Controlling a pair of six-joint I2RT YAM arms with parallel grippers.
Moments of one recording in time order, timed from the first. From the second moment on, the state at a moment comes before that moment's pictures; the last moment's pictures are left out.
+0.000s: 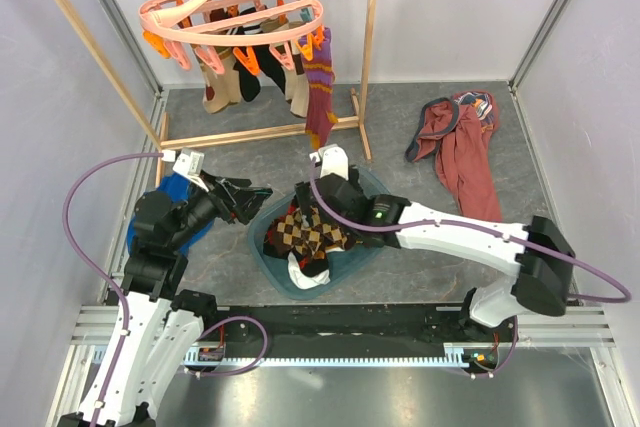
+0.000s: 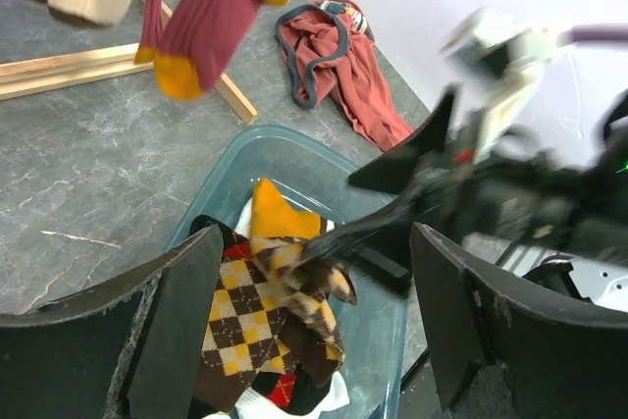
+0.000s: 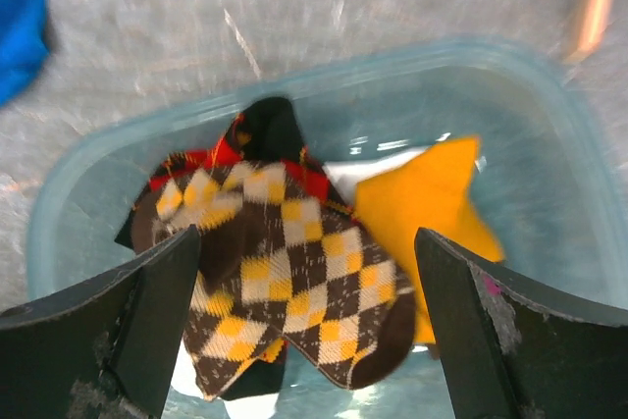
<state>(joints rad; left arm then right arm) -0.20 0.51 0.65 -0.18 0.51 -0.47 1.11 1.48 1.18 -0.36 0.54 0.50</state>
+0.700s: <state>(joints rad) -0.20 0.50 0.64 -0.16 0.56 -0.46 1.11 1.34 1.06 -0.35 0.47 0.58</state>
